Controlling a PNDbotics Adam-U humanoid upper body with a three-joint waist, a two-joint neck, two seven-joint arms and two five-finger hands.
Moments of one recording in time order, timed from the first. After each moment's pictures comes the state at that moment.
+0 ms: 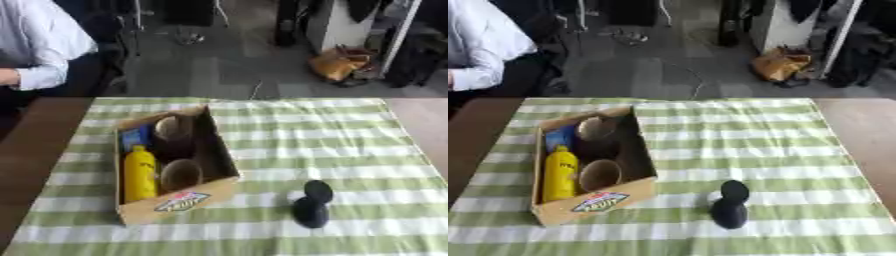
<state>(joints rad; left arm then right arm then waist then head) -0.39 0.48 0.19 -1.99 -0.43 -0.31 0.75 -0.78 -0.77 0.10 -1.98 0.65 0.13 0.29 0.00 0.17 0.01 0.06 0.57</state>
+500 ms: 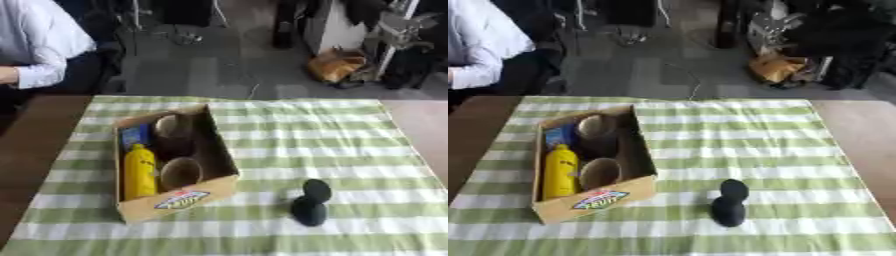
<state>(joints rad) -0.39 0.48 0.18 -1.99 -0.42 -0.31 0.73 -1.03 -0.78 0.32 -1.86 0.65 0.08 0.67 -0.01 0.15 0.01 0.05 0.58</state>
